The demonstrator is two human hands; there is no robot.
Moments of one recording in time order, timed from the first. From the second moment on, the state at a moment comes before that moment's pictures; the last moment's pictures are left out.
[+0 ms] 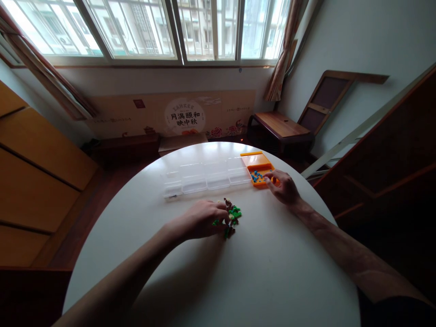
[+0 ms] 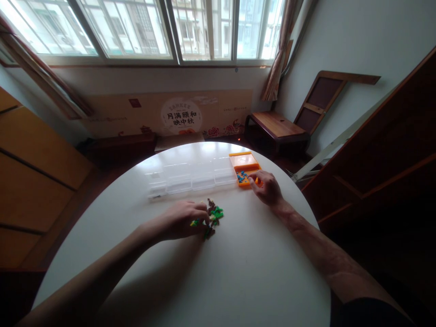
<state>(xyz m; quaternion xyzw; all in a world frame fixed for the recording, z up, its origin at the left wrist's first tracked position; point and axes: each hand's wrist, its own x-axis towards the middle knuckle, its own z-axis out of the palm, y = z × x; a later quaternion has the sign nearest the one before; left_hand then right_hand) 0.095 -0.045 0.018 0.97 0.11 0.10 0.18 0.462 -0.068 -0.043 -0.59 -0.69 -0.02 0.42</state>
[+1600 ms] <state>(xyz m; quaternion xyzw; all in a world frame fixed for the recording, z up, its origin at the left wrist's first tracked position) 0.097 -0.044 0.025 0.97 0.16 0.10 0.19 0.465 -0.073 -0.035 -0.55 -0.73 -0.02 0.42</state>
